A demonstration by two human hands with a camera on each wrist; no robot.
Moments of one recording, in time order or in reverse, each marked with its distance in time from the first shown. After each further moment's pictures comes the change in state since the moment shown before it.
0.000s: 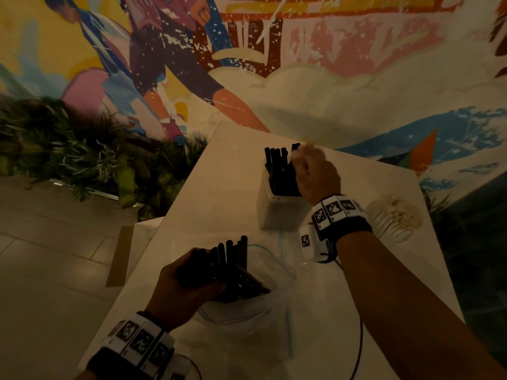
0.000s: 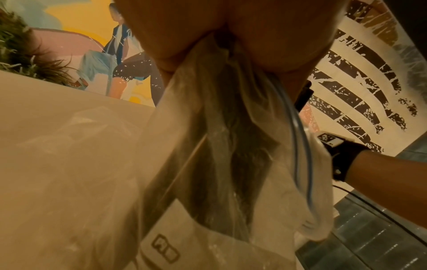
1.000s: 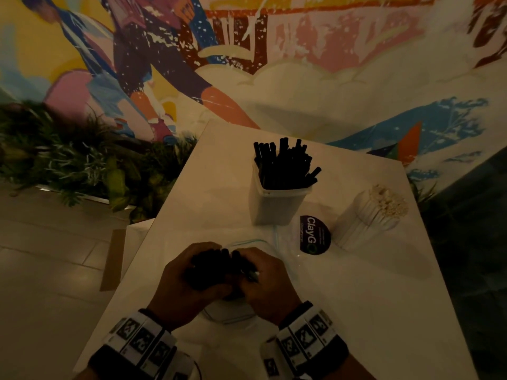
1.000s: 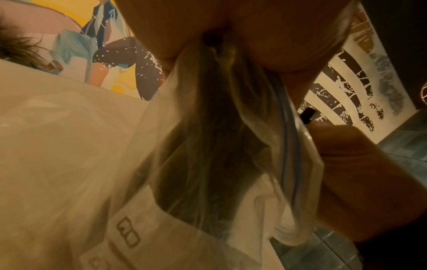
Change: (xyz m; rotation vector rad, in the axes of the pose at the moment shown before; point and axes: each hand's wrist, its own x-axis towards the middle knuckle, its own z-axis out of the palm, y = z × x) left_hand 0.001 0.000 0.007 0.106 -0.071 0.161; right_hand -0.193 -0.059 0.035 0.822 -0.286 -0.072
